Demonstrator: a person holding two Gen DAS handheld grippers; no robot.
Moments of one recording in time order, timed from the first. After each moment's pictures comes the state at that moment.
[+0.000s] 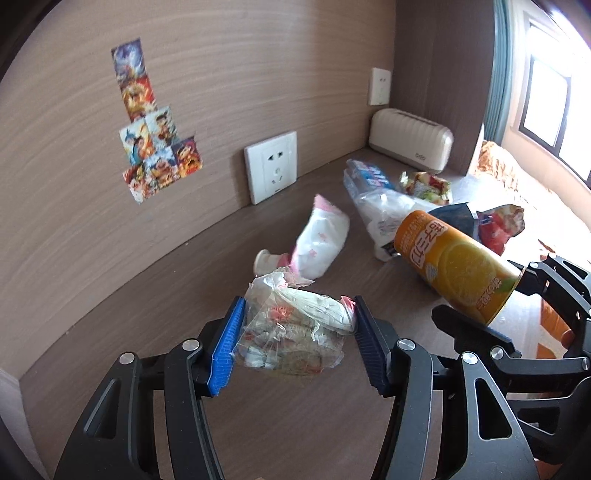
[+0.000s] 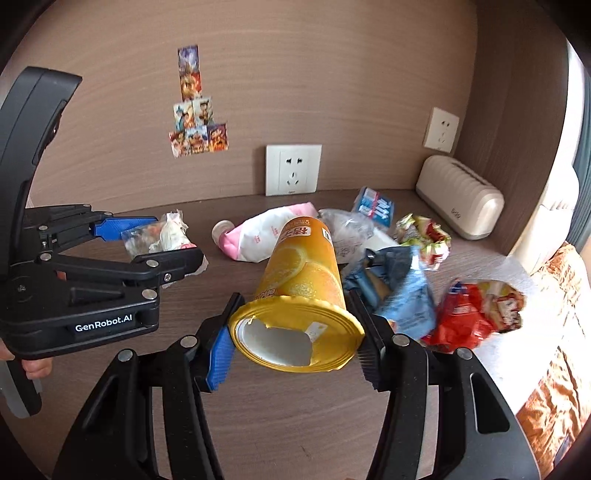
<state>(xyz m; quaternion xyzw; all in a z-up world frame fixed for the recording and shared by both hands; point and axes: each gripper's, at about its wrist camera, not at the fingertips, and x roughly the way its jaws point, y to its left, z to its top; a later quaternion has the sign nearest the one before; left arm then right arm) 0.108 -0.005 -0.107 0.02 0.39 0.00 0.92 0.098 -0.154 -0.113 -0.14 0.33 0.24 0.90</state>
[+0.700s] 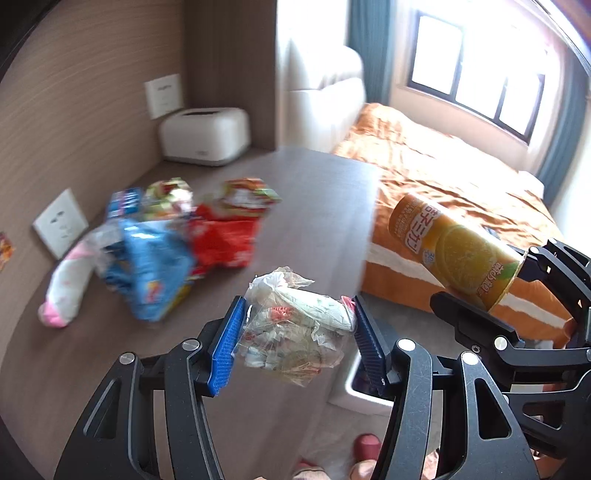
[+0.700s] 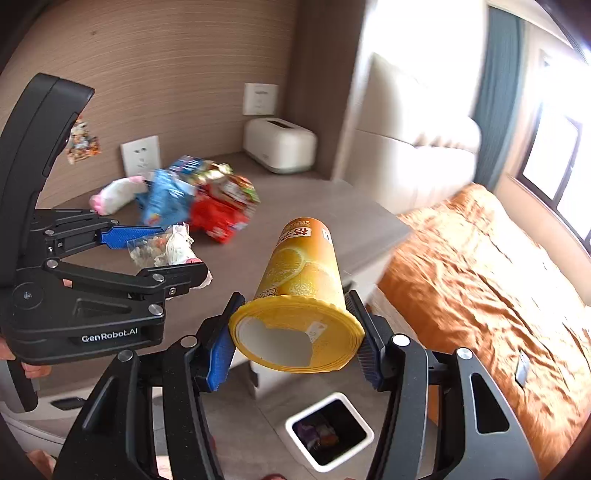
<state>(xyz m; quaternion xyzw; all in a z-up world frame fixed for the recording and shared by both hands) 0.086 -0.245 -0.105 0.07 0.40 -0.21 0.89 0.030 -0.365 -0.093 -0.10 0.35 0.04 0.93</state>
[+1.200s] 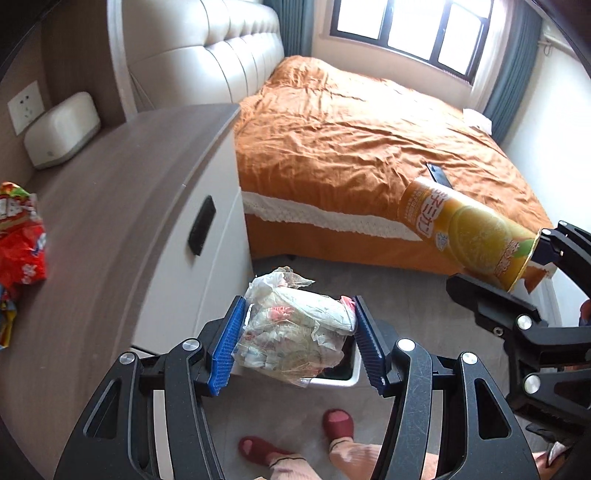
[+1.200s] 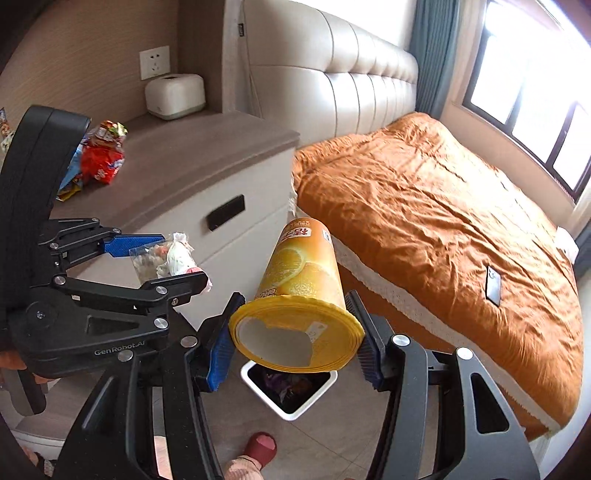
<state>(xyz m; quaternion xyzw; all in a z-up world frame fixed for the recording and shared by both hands) 0.072 -0.395 -0.185 0.13 0.46 -0.32 0.82 0.000 -0.499 -0.145 -0.03 0.44 -0.08 0.89</state>
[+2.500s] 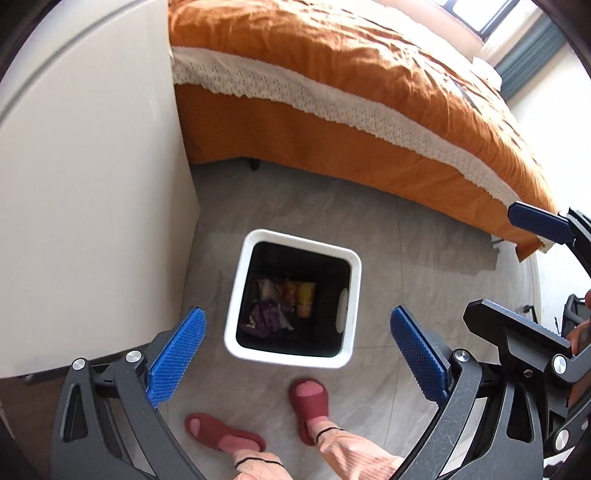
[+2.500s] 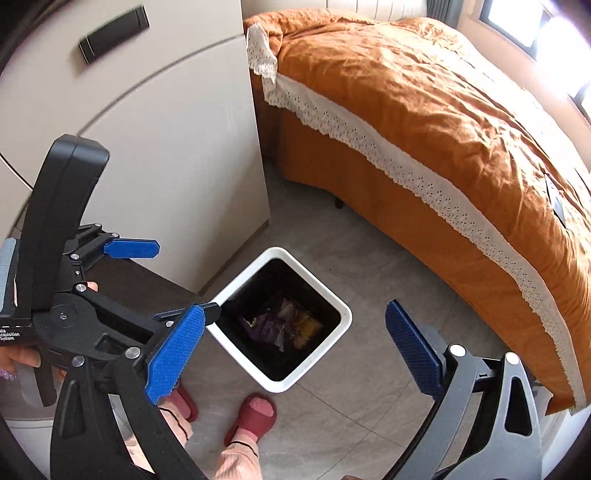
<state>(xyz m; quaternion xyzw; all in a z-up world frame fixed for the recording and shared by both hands) 0.112 -0.464 -0.430 0.11 0.58 -0.34 0.73 0.032 -0.586 -0.359 0.01 0.55 -0.06 0.83</state>
